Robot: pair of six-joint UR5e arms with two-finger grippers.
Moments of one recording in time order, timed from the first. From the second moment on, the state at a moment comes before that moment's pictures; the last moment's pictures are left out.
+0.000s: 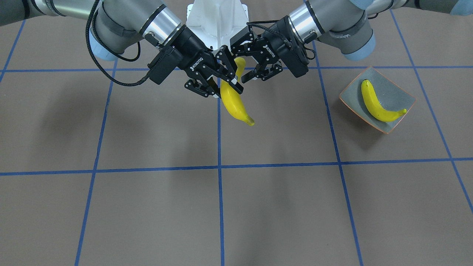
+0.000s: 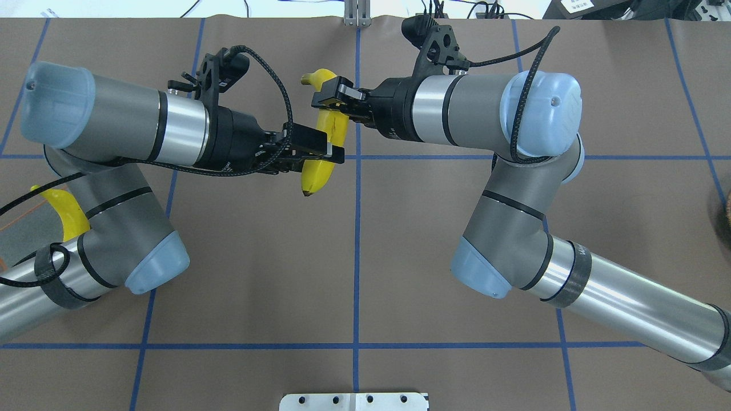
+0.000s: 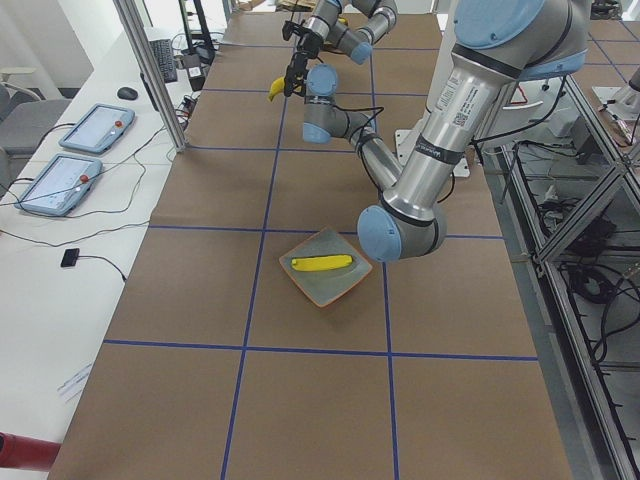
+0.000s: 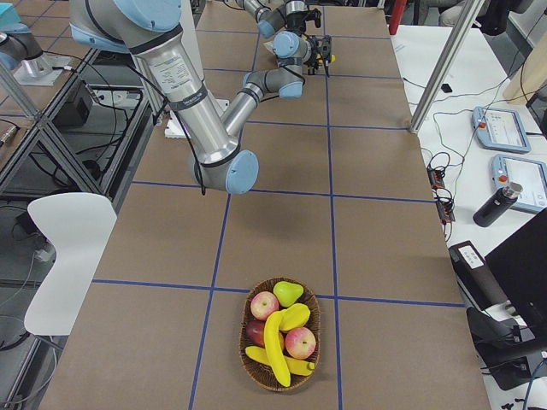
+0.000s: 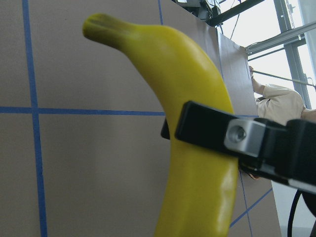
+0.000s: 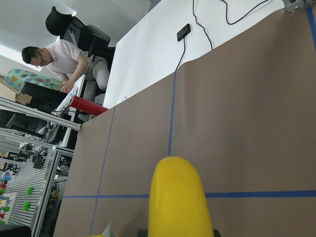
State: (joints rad) left arm -0.70 -2.10 -1.78 -2.54 -2.12 -1.49; right arm 0.63 -0.91 1.72 -0.71 1.74 1.52
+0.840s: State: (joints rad) left arm -0.70 -2.08 -1.81 -2.54 -2.11 -1.49; right arm 0.67 -0.92 1.73 -0.70 1.73 1.54
